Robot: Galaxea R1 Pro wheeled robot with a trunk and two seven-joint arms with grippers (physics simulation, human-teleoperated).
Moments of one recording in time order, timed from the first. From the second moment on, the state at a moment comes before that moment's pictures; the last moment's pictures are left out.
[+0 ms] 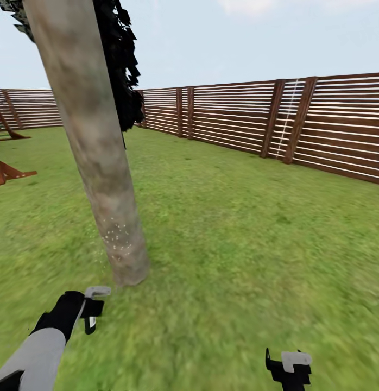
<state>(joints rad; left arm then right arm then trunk) -0.72 0.10 0.50 -0.52 -0.63 0.56 -0.29 -0.38 0.01 -0.61 -0.23 0.74 -0.58 -0.28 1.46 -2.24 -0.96</state>
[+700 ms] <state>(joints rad) -0.72 0.13 0.51 -0.49 -0.62 0.53 -0.29 -0.38 0.01 -0.61 -0.23 0.74 -0.58 -0.28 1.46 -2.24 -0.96</state>
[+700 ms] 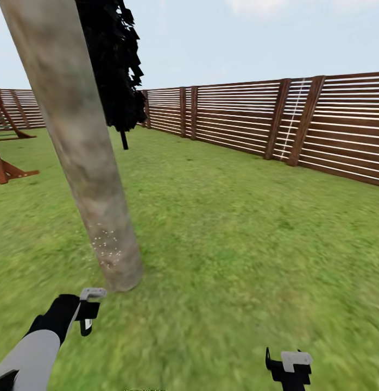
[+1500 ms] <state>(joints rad) -0.72 0.10 0.51 -0.47 -0.60 0.46 -0.16 -0.38 0.01 -0.61 -0.23 0.74 -0.58 -0.28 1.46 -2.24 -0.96</state>
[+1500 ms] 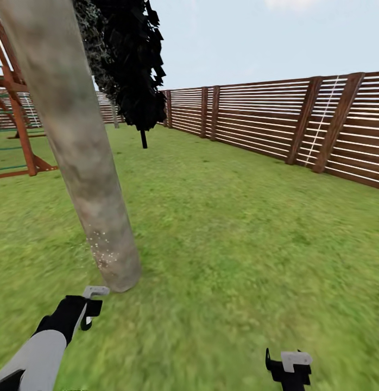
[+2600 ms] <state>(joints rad) -0.72 0.10 0.50 -0.47 -0.50 0.45 -0.15 -0.38 0.01 -0.61 -0.23 0.74 -0.58 -0.28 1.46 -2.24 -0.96</state>
